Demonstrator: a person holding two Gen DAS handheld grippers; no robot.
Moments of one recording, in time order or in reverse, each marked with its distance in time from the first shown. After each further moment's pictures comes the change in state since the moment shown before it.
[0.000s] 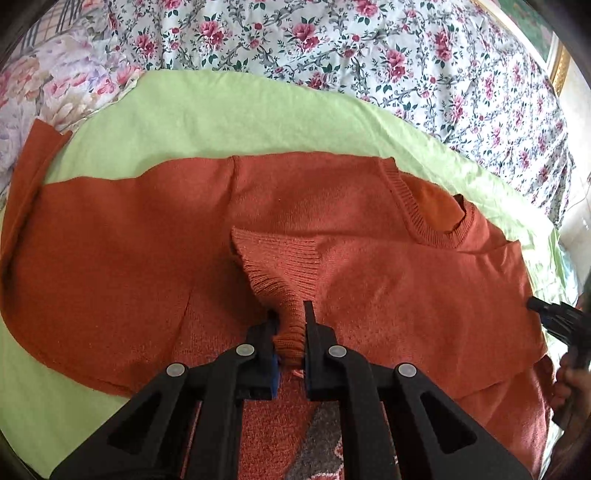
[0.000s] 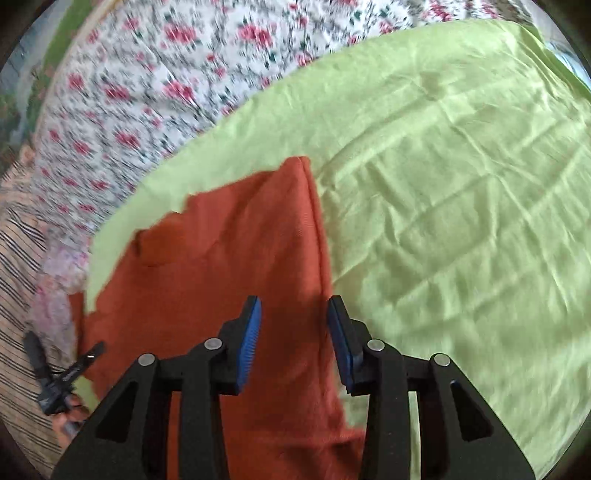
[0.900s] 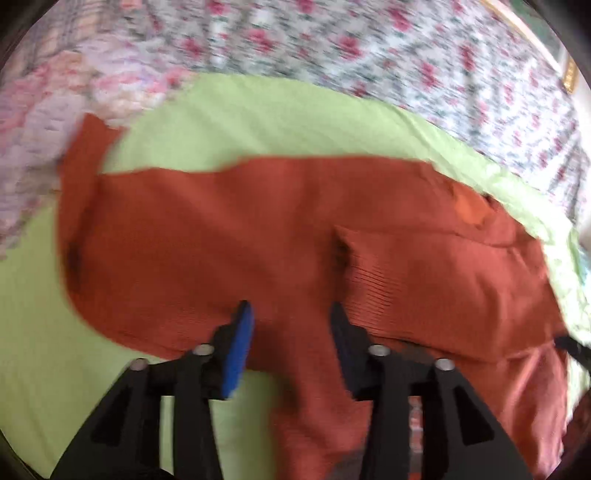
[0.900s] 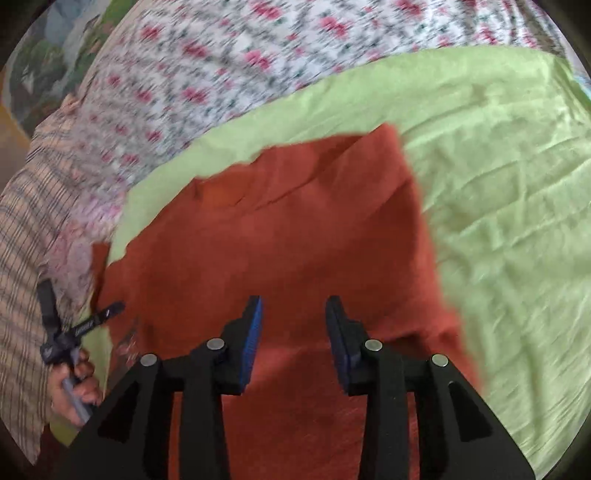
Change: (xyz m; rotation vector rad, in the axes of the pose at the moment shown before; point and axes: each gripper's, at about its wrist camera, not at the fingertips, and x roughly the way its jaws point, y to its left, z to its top) left arm -0.041 0.053 -0.008 -0.018 -0.027 0.152; right arm -0.037 0.056 -0.067 -0.148 0.017 0.116
